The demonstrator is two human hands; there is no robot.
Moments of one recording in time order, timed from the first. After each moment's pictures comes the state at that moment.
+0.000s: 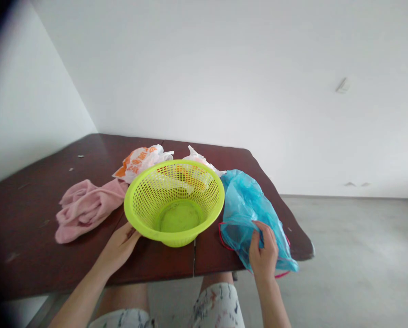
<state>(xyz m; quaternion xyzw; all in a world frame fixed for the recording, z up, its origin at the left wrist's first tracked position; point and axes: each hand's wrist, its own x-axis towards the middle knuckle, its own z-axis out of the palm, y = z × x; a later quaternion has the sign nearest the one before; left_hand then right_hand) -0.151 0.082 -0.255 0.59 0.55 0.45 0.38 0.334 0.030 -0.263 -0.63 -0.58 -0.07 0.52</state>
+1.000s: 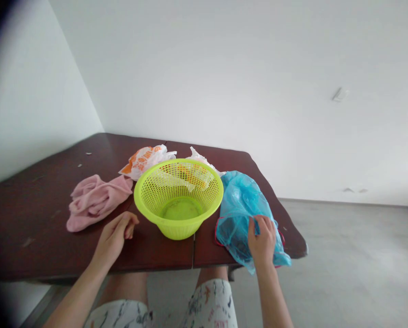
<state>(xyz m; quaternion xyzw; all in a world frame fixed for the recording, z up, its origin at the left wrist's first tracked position) -0.152 0.063 -0.240 0.51 0.52 0.58 0.36 0.357 0.050 -0.248 -0.66 -0.60 -0.10 0.45</state>
